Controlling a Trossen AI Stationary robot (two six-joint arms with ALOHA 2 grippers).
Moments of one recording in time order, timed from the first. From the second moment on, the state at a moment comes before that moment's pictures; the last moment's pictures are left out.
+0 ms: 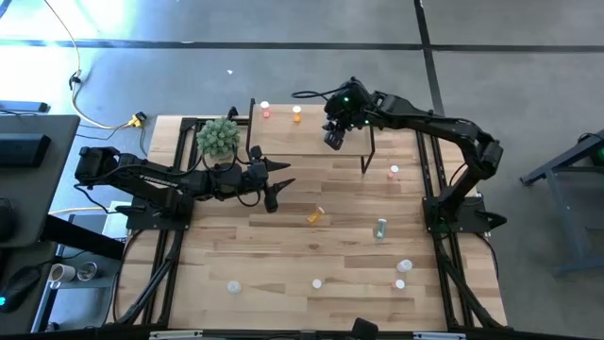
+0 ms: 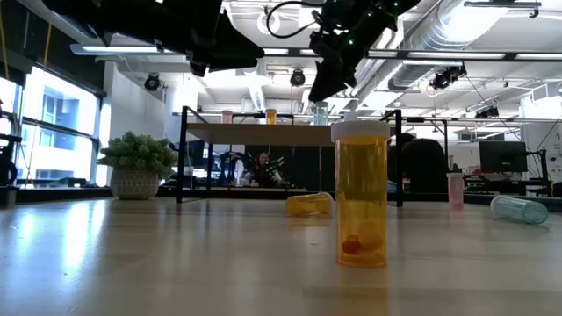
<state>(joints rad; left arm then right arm) 0.12 1.28 0.59 0.54 -0.35 0.06 -0.52 1.65 1.49 -0.62 -0.02 -0.14</state>
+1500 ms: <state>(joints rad) -0.05 1.12 0.59 0.14 -0.34 -0.01 0.08 1.49 1.49 -1.00 0.12 0.12</state>
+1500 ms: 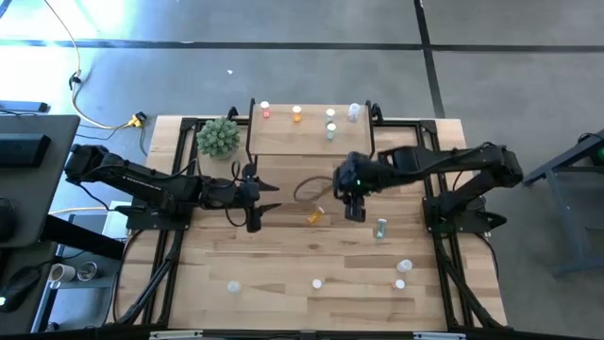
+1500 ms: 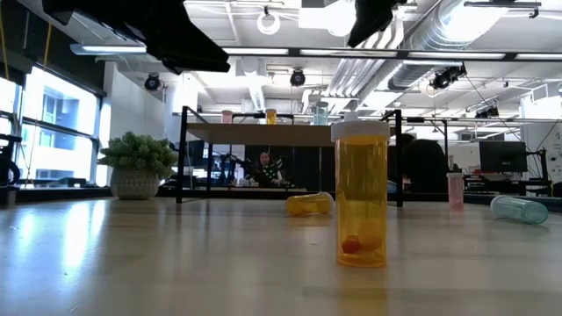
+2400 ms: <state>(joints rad) -0.08 1.12 0.59 0.13 -0.34 -0.06 0.40 1.48 0.83 -0.26 0.16 0.55</state>
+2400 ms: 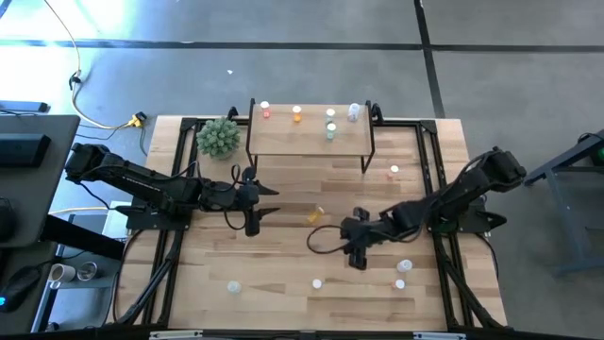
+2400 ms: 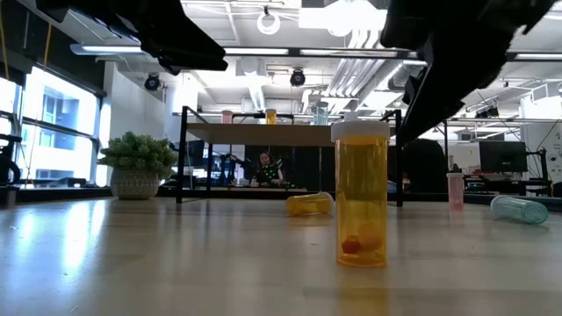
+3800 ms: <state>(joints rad) -0.13 1.12 0.59 0.13 -0.19 -0.23 0.64 1.81 0.72 0.53 0.33 0.33</state>
